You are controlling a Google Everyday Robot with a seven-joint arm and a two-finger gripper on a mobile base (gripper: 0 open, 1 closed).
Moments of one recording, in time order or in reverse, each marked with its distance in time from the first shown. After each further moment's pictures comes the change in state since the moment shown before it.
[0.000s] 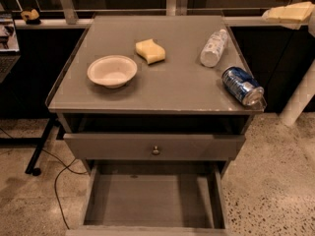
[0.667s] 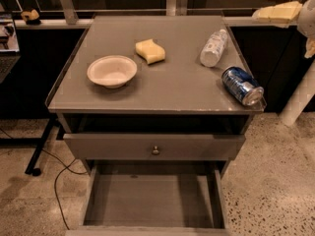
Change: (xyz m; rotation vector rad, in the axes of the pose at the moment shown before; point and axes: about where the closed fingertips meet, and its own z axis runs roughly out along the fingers) arm -0.004 0.021 0.026 -0.041 0.031 -0.062
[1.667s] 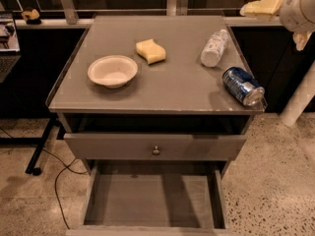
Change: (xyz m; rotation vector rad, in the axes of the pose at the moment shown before) arm -0.010 0.021 0.009 0.101 -0.105 0.006
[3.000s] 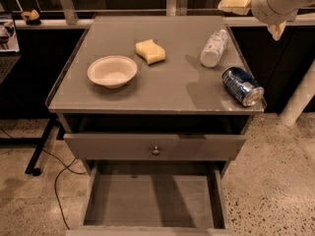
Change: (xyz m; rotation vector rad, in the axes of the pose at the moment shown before) arm -0.005 0.055 0.037 0.007 -0.014 -0.044
